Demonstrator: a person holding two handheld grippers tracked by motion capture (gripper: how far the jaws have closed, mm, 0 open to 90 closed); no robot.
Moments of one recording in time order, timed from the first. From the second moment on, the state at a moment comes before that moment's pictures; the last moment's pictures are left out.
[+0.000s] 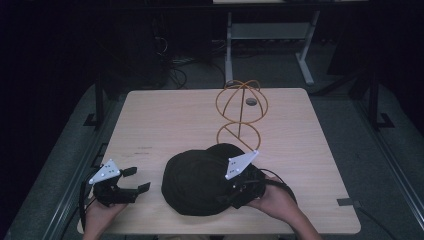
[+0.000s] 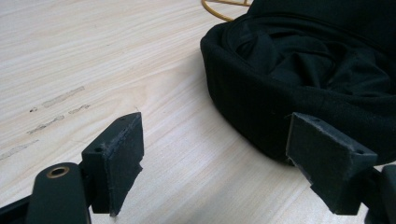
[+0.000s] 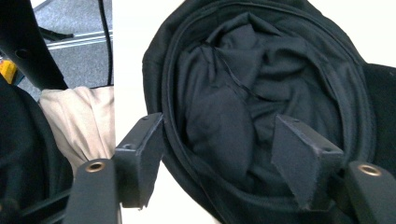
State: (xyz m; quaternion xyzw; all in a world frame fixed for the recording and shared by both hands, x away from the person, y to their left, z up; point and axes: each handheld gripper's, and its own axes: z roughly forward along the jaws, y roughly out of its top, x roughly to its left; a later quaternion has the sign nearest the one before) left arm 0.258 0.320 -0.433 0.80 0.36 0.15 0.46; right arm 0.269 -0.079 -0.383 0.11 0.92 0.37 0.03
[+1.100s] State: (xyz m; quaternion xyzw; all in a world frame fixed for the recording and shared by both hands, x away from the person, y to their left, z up) left arm 0.258 0.322 -0.432 0.80 0.36 0.15 0.46; right arm 0.261 -0.003 -0.418 0.02 0.96 0.26 0.00
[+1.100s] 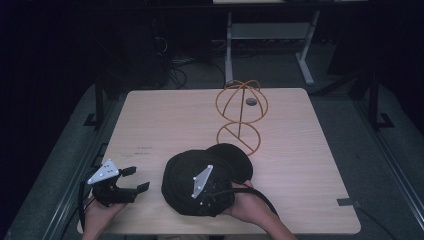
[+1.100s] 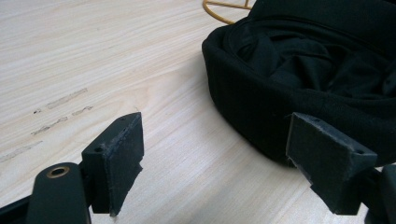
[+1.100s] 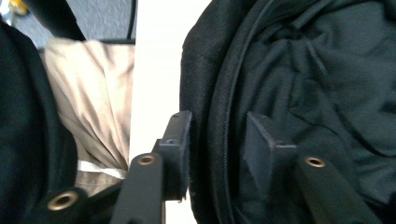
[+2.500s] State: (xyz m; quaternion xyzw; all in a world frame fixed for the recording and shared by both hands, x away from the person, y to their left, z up) left arm 0.254 0.263 -0.415 0.81 0.26 0.11 0.52; right arm 0.274 -0.039 -0.337 0.06 0.92 0.38 0.01
